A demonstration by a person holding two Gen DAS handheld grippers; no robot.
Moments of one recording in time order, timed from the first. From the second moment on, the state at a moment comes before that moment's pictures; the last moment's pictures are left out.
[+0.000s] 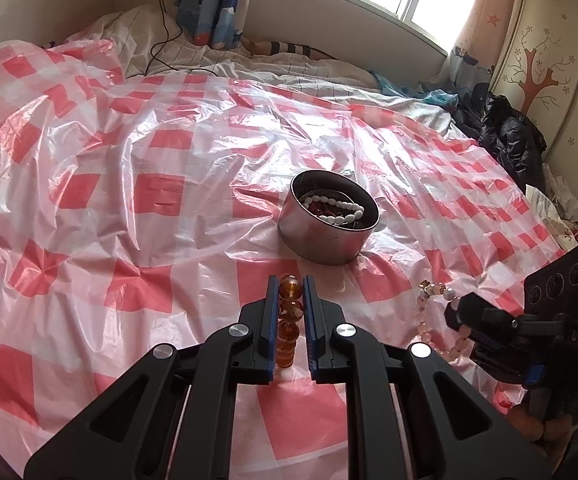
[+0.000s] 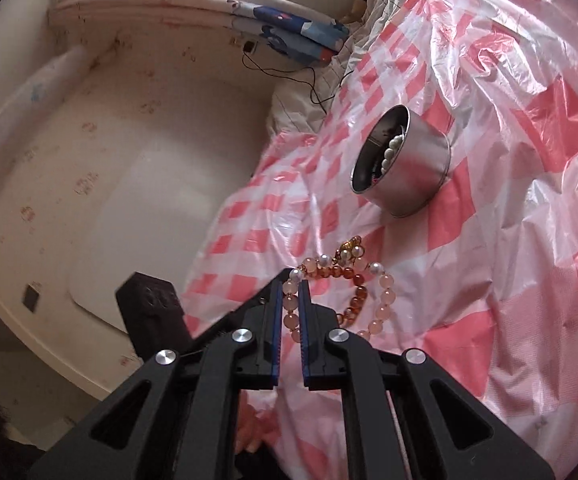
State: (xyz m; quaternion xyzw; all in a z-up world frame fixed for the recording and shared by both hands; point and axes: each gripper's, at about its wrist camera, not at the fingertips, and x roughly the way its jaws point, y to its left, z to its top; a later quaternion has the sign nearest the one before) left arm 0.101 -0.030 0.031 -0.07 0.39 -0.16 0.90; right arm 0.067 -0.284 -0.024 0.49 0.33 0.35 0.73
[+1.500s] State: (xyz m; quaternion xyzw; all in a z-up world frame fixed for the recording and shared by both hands) left arm 0.212 -0.074 0.066 -0.17 0.37 -0.27 0.87; right arm 0.193 -0.308 0.007 0.49 0.32 0.34 0.73
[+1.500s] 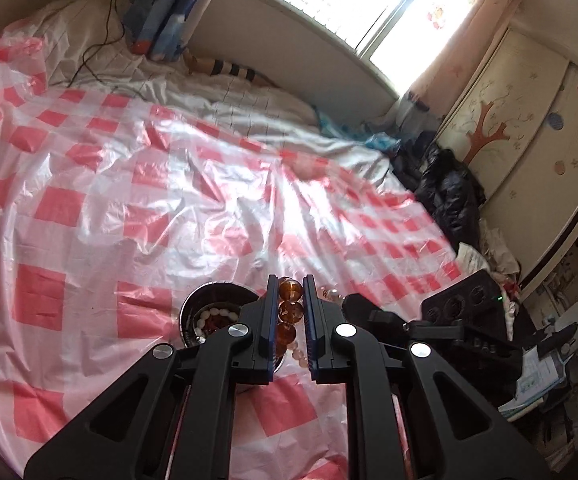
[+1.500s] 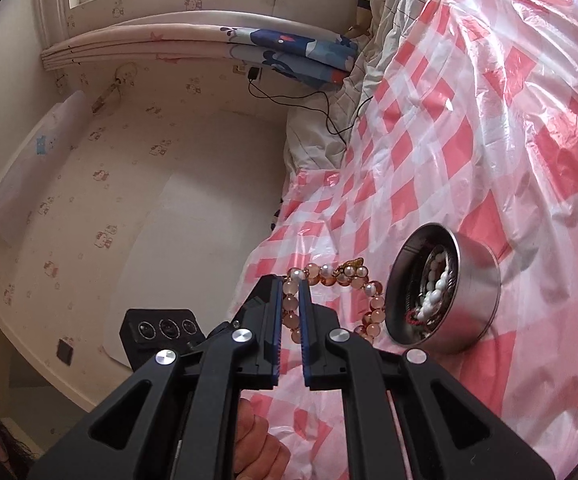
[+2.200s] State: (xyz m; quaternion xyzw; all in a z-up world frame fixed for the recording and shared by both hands) left arm 0.138 -0.057 0.069 -0.04 0.35 -0.13 0.93; right arm 0.102 -0.284 0.032 0.22 0.37 0.15 0.89
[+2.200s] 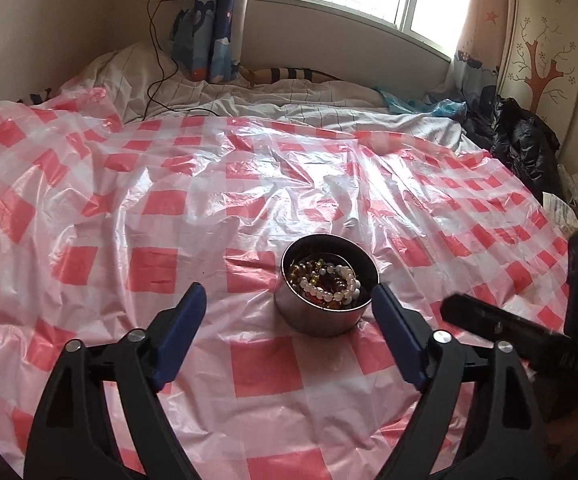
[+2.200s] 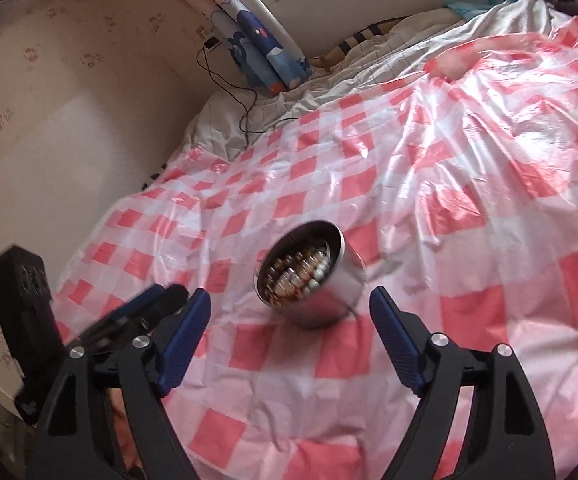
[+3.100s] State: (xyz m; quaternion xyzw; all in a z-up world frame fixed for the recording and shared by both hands) left arm 0.027 -0.028 0.013 0.02 0.37 -0.03 0.93; right arm 0.017 -0.228 -0.010 0.08 0.39 0.05 0.91
